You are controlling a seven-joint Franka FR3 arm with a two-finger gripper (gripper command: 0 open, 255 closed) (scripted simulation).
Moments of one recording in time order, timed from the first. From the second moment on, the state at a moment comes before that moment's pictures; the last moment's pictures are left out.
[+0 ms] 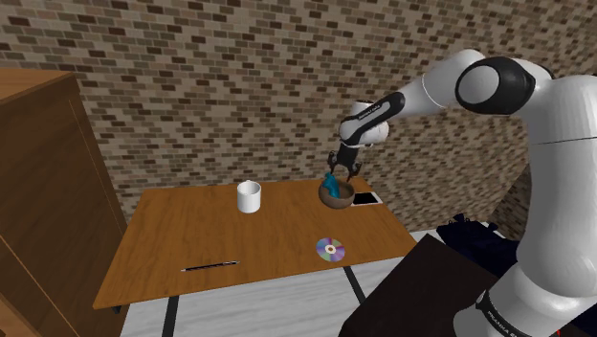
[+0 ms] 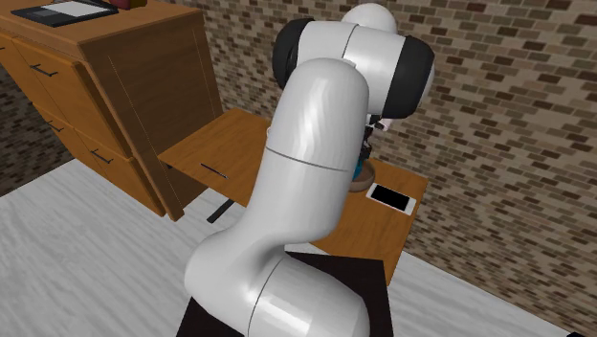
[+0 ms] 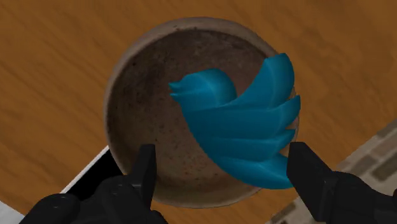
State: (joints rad) arm -0.36 0.61 0.07 -1.80 0.01 2.46 0.92
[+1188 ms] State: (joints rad) arm -0.39 0.71 0.20 -1.98 0.31 3.08 1.13
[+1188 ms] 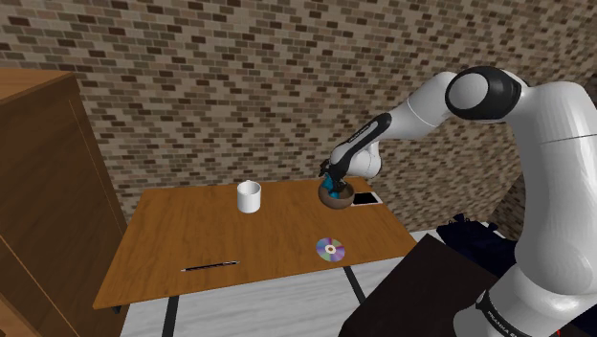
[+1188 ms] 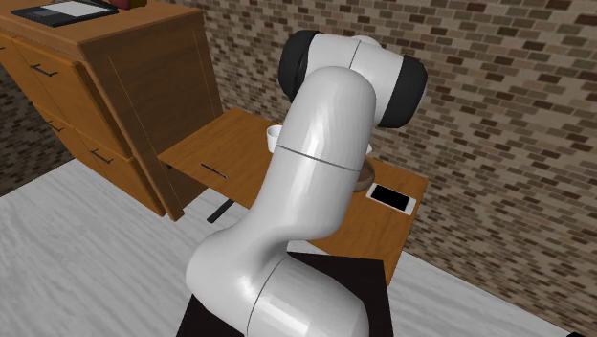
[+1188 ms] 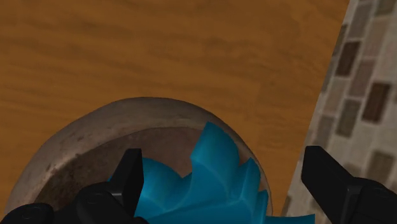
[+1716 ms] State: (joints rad) arm -0.39 0.71 0.20 -1.98 0.31 3.08 1.14
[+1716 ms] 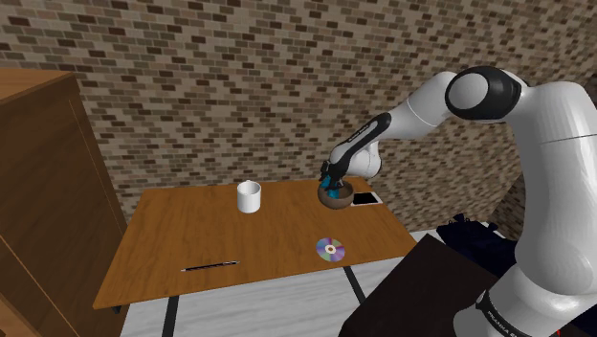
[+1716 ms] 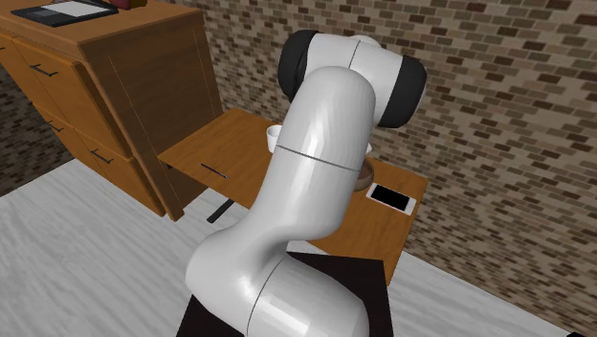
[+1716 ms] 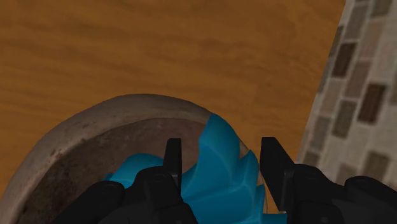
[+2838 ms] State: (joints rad) arm -0.37 0.55 0.17 -2.03 0.31 2.97 1.17
